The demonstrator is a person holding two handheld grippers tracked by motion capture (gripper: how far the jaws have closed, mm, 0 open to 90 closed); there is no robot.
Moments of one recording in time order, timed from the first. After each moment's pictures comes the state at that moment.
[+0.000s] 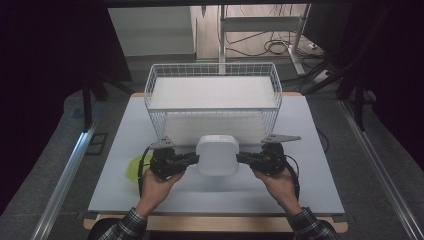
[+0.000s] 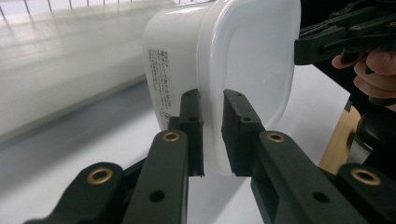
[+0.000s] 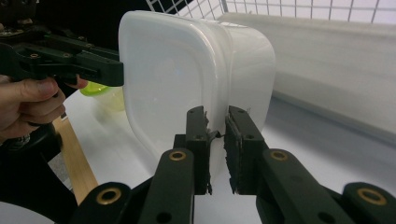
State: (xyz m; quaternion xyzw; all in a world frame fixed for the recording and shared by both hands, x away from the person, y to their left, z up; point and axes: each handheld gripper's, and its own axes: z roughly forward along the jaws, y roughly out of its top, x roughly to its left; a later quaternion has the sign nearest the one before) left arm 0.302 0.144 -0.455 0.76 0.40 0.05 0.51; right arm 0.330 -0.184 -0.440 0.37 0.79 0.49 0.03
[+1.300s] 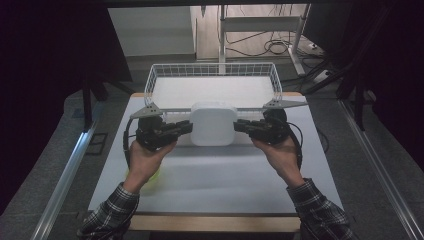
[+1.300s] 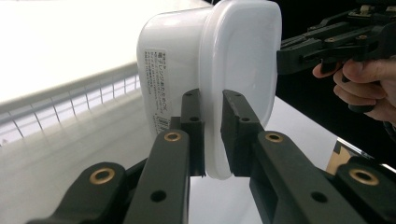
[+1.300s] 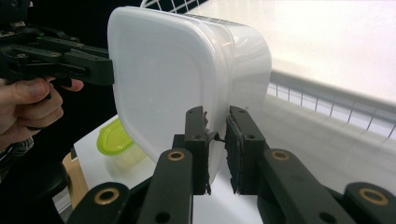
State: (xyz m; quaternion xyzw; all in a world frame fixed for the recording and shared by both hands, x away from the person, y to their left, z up) left arm 0.321 0.161 -0.360 0.74 0.37 0.11 0.55; right arm 0.361 -0.169 -0.352 0.33 0.78 0.53 0.06
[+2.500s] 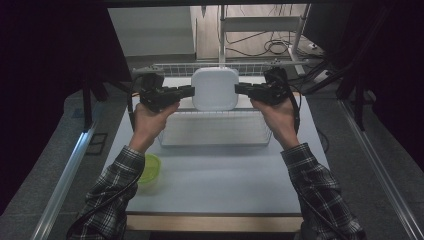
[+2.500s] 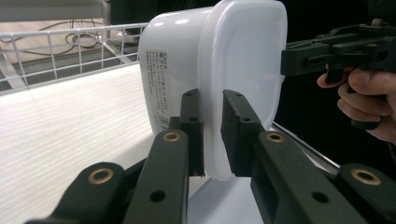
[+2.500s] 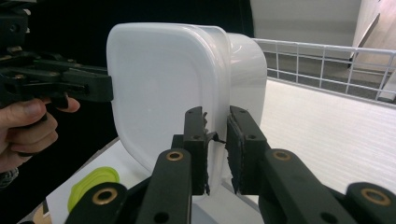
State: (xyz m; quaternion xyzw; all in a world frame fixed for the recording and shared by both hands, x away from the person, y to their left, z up) left arm 0.398 0.165 -0.315 0.72 0.39 0.09 0.57; right arm 0.426 -0.160 -0.294 0.36 0.75 0.54 0.10
